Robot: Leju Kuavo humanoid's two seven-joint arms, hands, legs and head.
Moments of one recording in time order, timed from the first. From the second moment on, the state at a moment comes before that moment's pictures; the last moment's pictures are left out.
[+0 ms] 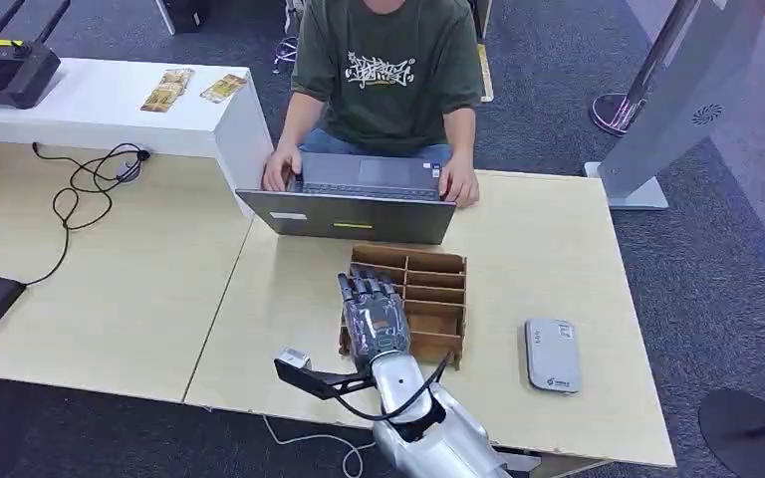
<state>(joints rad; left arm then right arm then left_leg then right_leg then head) -0.13 -0.21 0.99 -0.22 -1.35 -0.05 0.26 -0.46 0.30 0.84 -0.75 1.40 -0.17 0.45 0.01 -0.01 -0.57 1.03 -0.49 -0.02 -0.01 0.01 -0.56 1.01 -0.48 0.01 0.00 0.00</state>
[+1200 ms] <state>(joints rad) -0.13 -0.22 1.02 -0.22 -1.36 -0.03 0.26 -0.32 0.21 0.83 -0.89 1.37 -0.17 0.49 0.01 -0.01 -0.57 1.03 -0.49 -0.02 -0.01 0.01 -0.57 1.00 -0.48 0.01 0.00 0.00</state>
